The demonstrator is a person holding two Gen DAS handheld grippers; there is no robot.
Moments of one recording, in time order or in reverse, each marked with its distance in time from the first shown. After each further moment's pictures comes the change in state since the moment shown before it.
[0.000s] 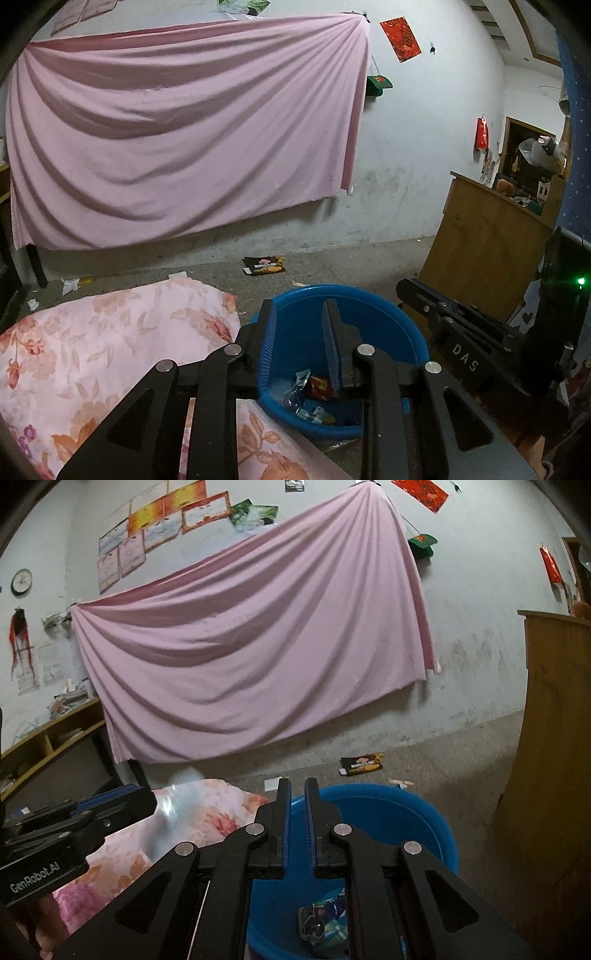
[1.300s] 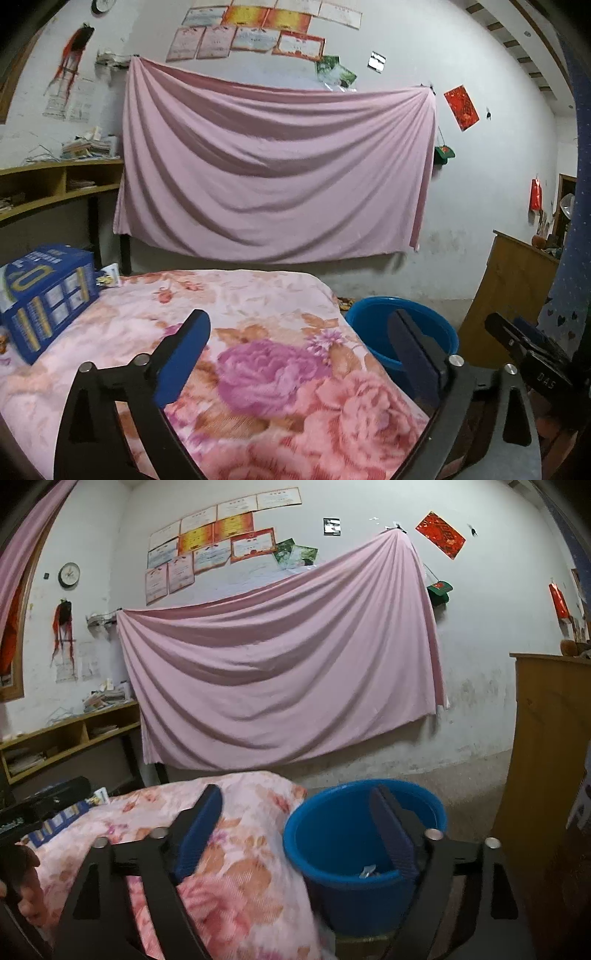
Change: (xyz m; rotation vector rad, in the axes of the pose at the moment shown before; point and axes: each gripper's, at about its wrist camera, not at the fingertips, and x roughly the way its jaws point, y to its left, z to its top) left arm -0.231 0.037 -0.129 -0.151 -0.254 0.279; right arm -0.139 0.056 -0.058 -0.091 -0.134 0.054
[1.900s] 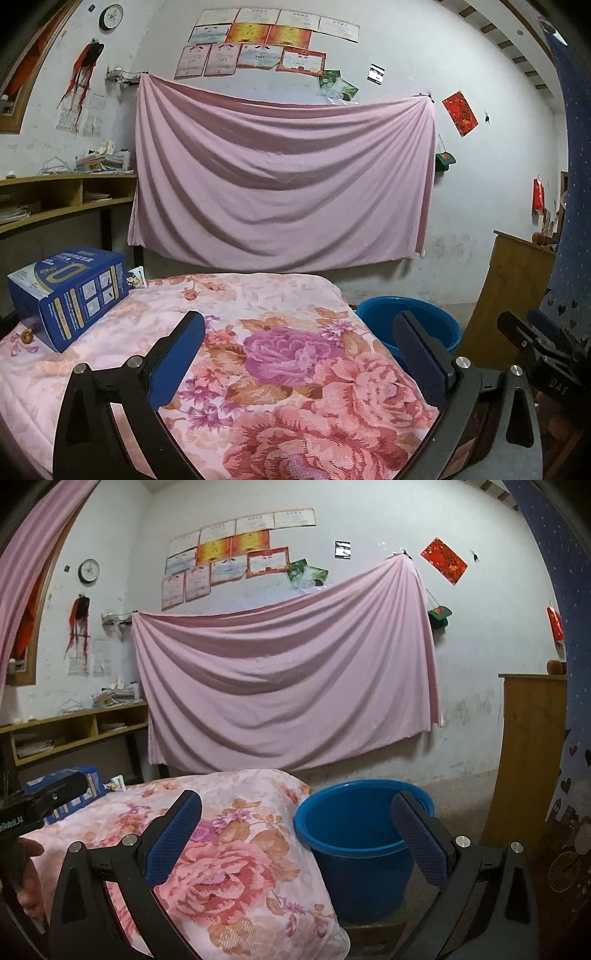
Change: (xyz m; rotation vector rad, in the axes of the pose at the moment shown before) left arm -0.039 0.001 -0.018 0.029 -0.041 0.037; right arm -0.055 0.032 -0.026 -0.069 -0.076 -0.012
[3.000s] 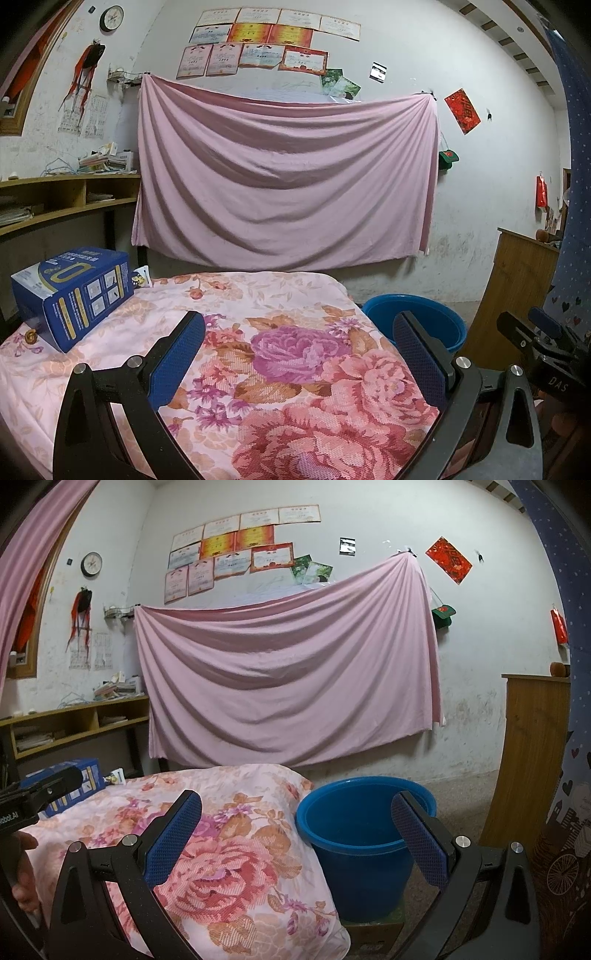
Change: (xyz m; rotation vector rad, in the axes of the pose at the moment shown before) left arm 0.005 0.004 -0.007 0.000 0.008 0.015; right arm 0.006 0.004 -0.009 -0.013 0.017 0.007
